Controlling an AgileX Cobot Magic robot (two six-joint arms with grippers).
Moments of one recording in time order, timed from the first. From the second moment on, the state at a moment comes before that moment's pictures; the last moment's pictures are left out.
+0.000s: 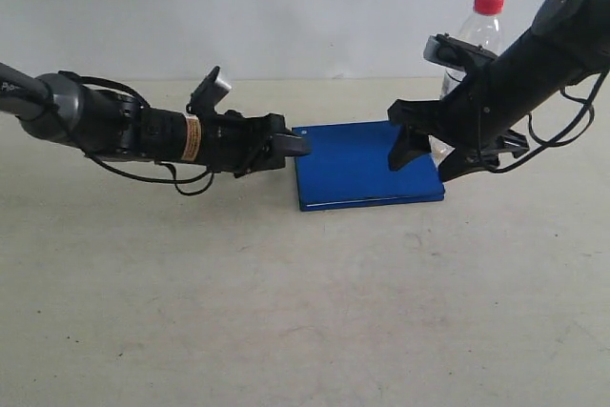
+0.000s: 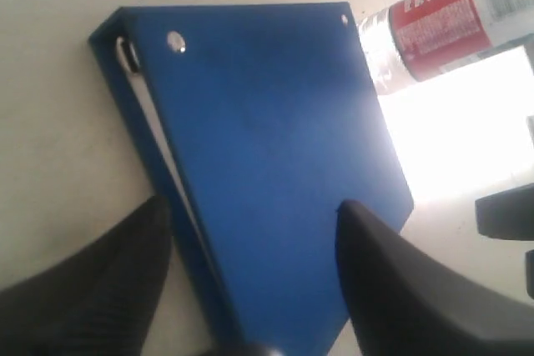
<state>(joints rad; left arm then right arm) -0.14 2.37 -1.45 1.38 -0.75 -1.79 0.17 1.97 -1.32 0.62 0.75 -0.34</state>
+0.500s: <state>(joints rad) -0.14 2.53 -1.67 1.40 -1.03 -1.99 0.17 1.97 -1.32 0.62 0.69 -0.29</state>
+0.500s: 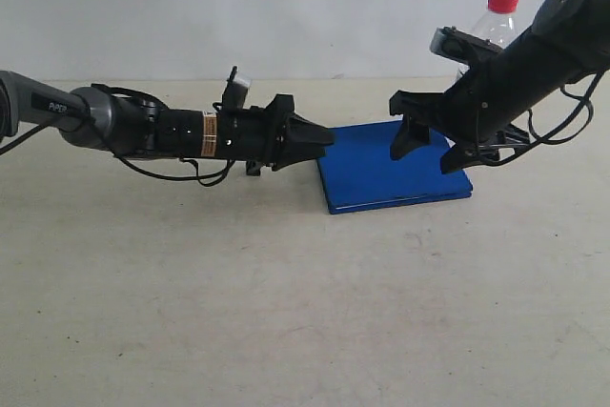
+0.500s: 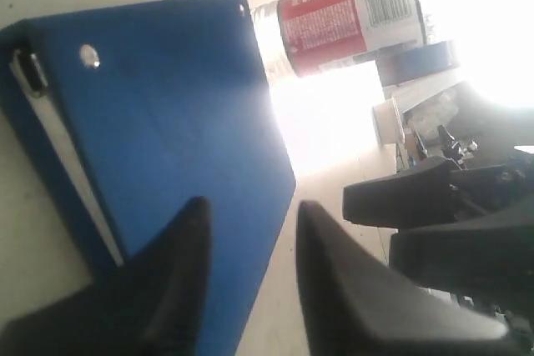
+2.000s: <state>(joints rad) -0.12 2.53 -1.84 1.74 -0.90 -2.09 -0.06 2.08 -1.32 0.72 0.77 -0.70</state>
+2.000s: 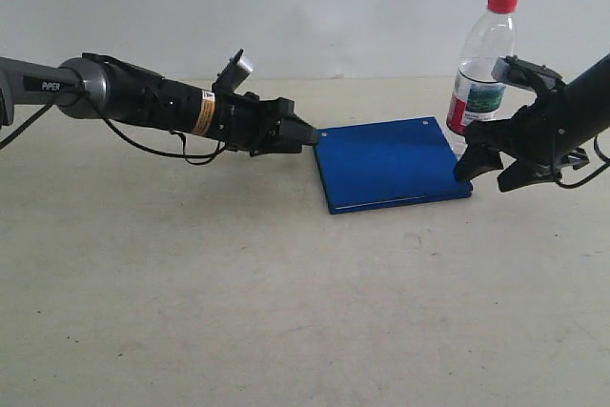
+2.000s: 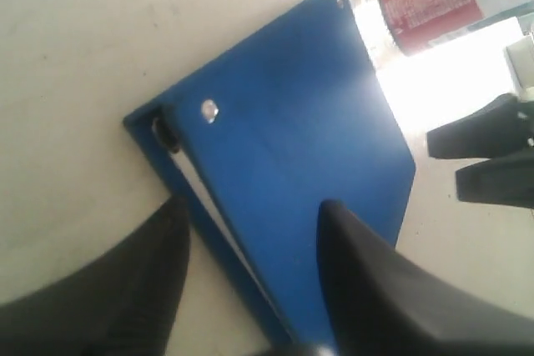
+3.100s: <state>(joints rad) -0.06 2.53 -1.85 1.74 -0.89 -2.03 -0.07 2.18 -1.33 1.24 1.15 -1.10</state>
